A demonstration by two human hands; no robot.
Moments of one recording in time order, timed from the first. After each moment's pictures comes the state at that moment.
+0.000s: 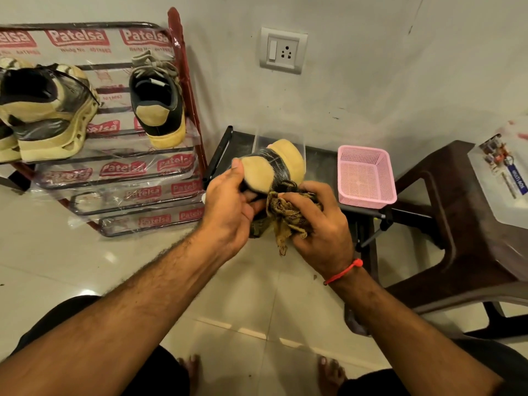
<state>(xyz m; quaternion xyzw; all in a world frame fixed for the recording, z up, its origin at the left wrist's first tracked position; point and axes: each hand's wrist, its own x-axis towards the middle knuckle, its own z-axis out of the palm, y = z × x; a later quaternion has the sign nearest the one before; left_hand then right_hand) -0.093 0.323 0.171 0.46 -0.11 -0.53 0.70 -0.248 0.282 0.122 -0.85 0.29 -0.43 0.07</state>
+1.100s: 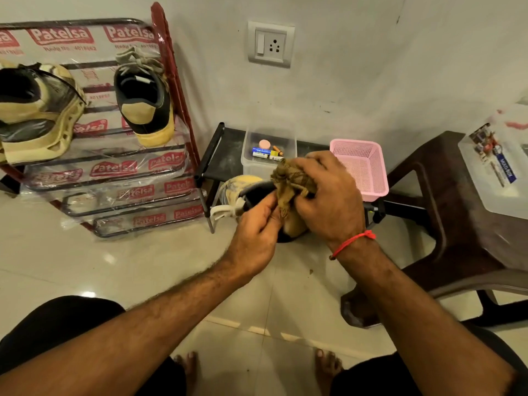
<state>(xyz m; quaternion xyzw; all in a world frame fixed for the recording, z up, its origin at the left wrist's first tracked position) -0.129 0.340 0.113 0.54 -0.46 -0.45 0.55 -0.253 0.259 0.168 -0.84 0.39 -0.36 0.09</state>
